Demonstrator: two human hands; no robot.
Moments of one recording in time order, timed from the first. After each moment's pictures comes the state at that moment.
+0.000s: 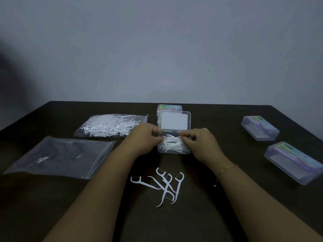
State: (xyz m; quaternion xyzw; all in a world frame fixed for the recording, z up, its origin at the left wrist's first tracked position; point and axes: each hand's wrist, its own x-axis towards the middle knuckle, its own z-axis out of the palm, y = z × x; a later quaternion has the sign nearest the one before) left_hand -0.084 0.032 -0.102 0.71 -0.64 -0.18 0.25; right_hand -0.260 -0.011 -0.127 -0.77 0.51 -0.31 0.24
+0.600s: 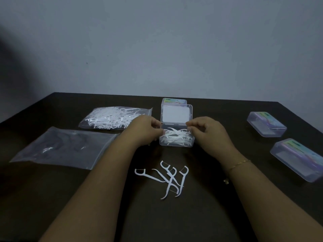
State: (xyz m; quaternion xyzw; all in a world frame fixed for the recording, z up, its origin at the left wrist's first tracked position) left_hand -0.079 0.040 -0.094 0.72 -0.60 -0.22 0.27; right_hand -0.264 0.000 -0.108 -0.77 0.49 -0.31 0.24
